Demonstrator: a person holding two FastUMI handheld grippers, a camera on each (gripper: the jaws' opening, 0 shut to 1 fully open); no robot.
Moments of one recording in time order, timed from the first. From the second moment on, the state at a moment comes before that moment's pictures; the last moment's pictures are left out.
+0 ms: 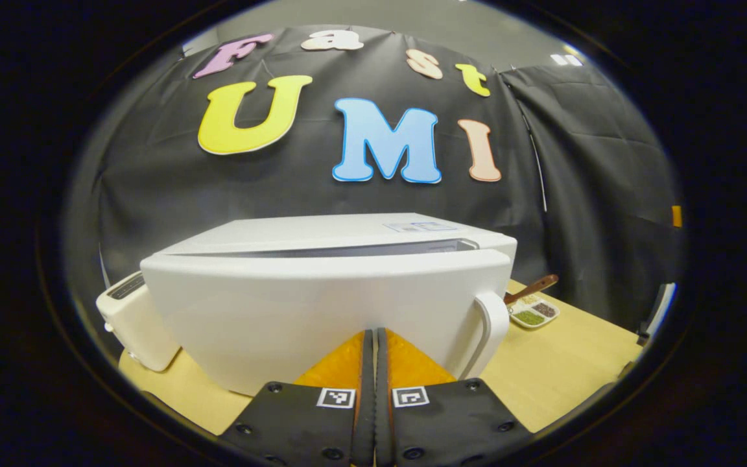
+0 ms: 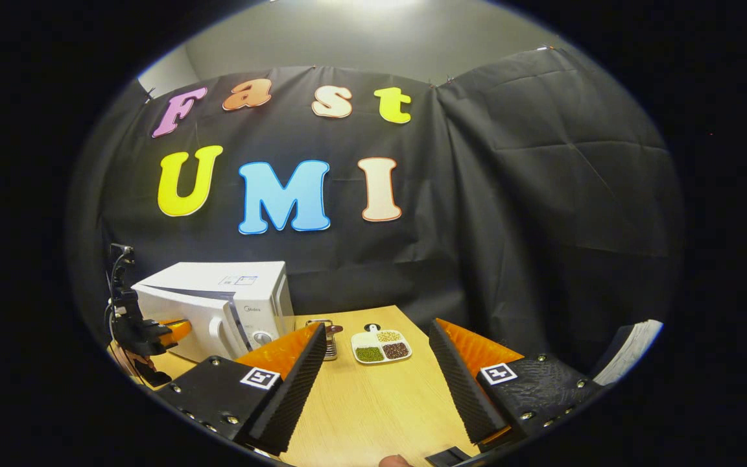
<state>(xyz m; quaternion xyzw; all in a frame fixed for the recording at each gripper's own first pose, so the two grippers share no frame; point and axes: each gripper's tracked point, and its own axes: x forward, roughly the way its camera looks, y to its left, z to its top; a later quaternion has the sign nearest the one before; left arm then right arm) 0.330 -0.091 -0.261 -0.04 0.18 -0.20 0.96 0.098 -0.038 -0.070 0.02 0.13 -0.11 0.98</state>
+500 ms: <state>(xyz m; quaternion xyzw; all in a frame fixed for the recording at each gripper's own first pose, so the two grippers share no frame) 0.359 -0.090 -0.260 -0.02 0.16 -0.17 0.97 0.107 -0.026 -0.074 -0.01 0.13 -0.10 0.99</state>
